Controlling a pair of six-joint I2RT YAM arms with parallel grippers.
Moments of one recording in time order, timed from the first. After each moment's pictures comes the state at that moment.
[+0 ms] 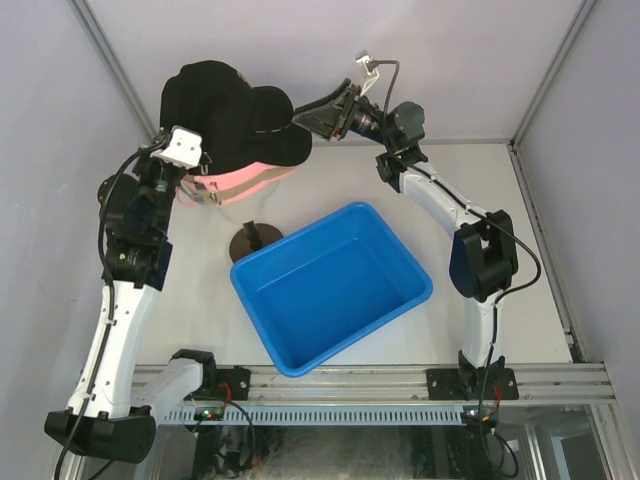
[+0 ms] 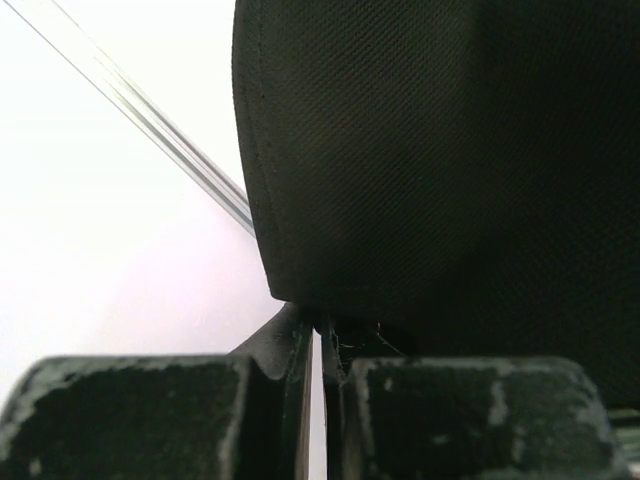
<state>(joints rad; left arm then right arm) -0.12 0.95 1.16 0.02 -0.05 0.67 0.46 2.00 1.79 0.83 -0.83 0.96</state>
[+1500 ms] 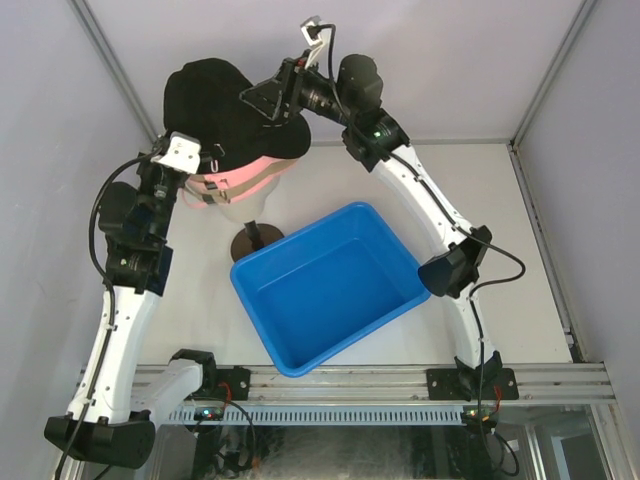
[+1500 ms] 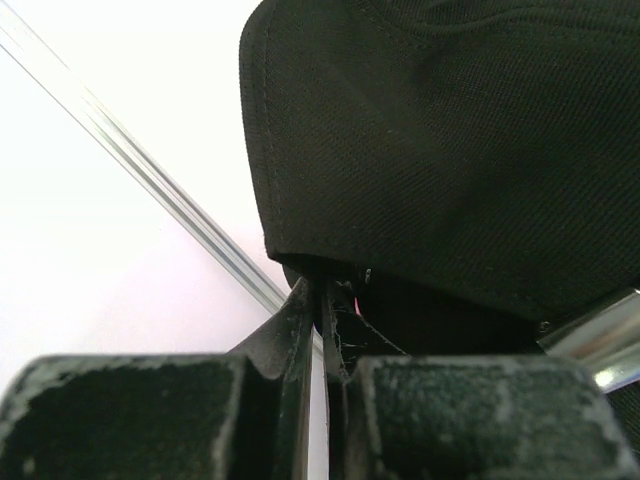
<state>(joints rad) -0.12 0.92 1.11 0.10 0.03 0.61 0.66 2.18 2.57 -0.17 -0.47 0.53</state>
